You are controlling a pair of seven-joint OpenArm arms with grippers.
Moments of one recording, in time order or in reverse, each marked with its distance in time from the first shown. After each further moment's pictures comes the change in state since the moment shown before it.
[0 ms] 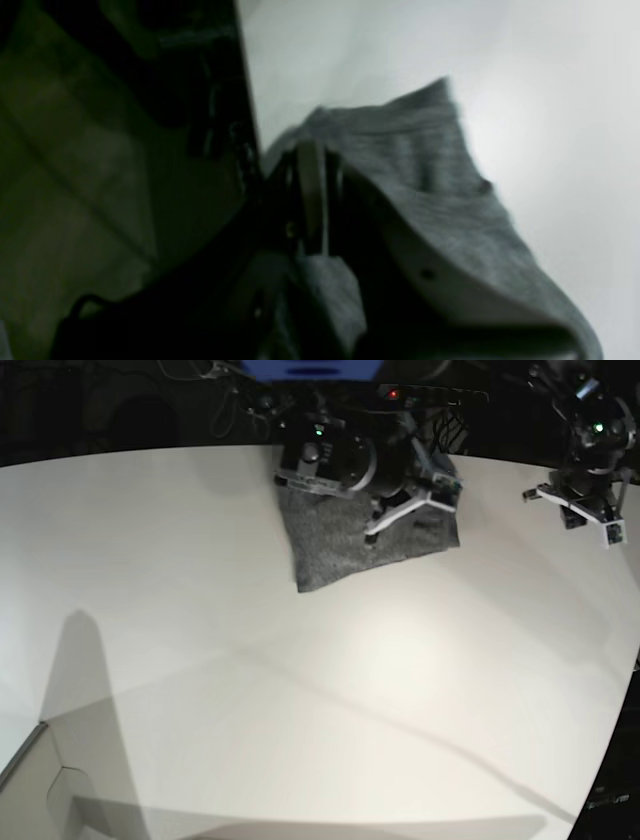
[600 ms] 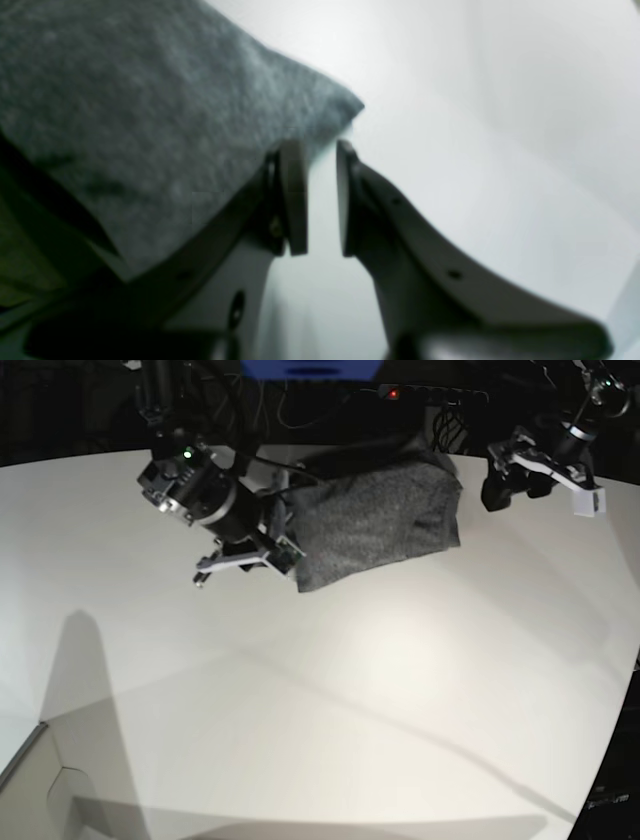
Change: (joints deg) left arm 8.0 1.3 1.3 1.5 -35.6 0.1 15.9; right arm -3.9 8.7 25.3 12.0 -0.1 0.0 0.2
